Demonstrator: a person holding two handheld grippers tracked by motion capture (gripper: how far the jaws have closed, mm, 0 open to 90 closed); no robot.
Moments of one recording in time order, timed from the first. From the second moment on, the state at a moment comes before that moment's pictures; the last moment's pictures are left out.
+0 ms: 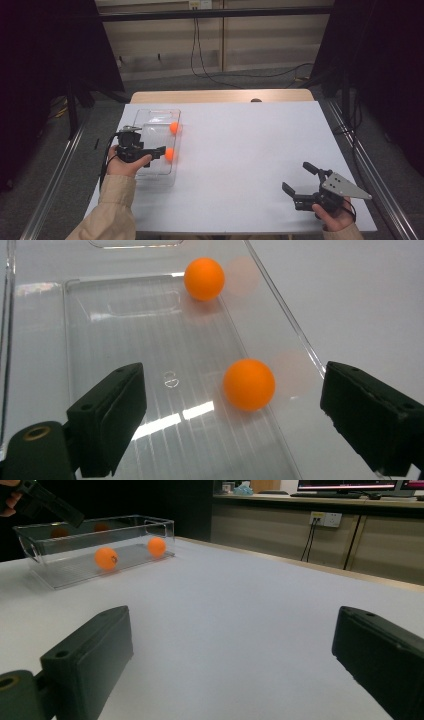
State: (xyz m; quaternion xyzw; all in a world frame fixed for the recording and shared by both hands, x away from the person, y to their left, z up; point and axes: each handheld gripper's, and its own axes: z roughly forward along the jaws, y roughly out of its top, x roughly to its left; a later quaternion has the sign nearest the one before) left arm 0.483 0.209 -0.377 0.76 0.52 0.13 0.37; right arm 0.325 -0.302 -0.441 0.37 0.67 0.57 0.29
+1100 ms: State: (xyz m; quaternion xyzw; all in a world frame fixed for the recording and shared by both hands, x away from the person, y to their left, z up) left arm 0.458 0.214 -0.378 0.74 0.47 0.16 0.46; right arm 0.325 -0.302 -0.441 0.37 0.67 0.57 0.30
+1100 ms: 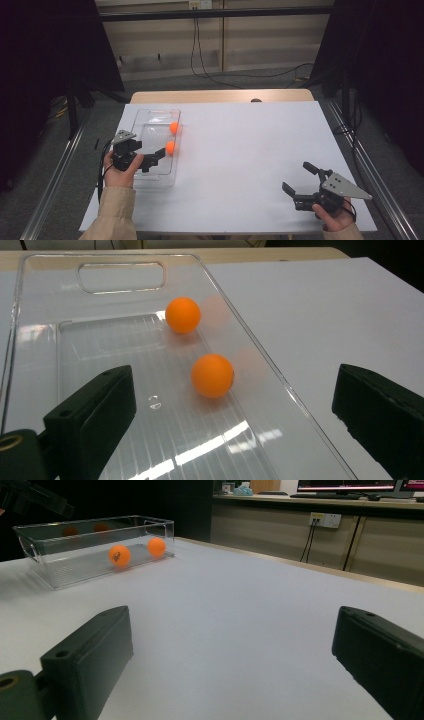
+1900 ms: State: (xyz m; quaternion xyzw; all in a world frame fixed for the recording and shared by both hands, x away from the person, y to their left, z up) left arm 0.443 0.222 -0.386 0.72 0.46 0.19 0.49; right arm 0.324 -0.302 -0.440 0.37 0.67 0.57 0.30
